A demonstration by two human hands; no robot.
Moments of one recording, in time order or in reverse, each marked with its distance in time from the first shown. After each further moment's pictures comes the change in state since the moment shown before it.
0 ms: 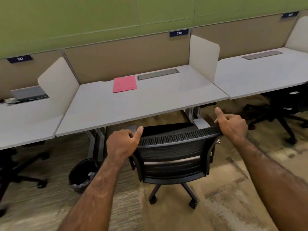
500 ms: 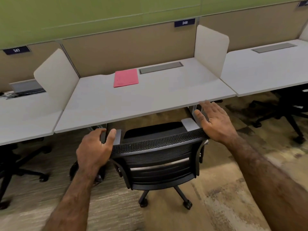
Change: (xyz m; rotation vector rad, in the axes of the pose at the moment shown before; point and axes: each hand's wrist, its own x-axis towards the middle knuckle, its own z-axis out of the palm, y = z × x) left_hand 0.007 -0.061 -0.019 -0.016 0.226 -0.130; right_hand 0.005 -0.045 0.032 -0.177 -0.383 -0.474
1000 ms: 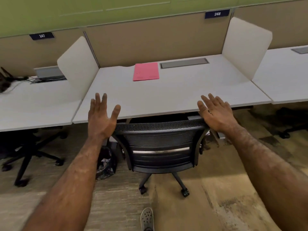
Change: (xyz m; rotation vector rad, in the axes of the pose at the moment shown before) left_hand 0.117 -0.078 0.029 -0.090 -0.139 -0.021; right_hand 0.104 -0.062 0.064 -0.089 -0.161 -0.036
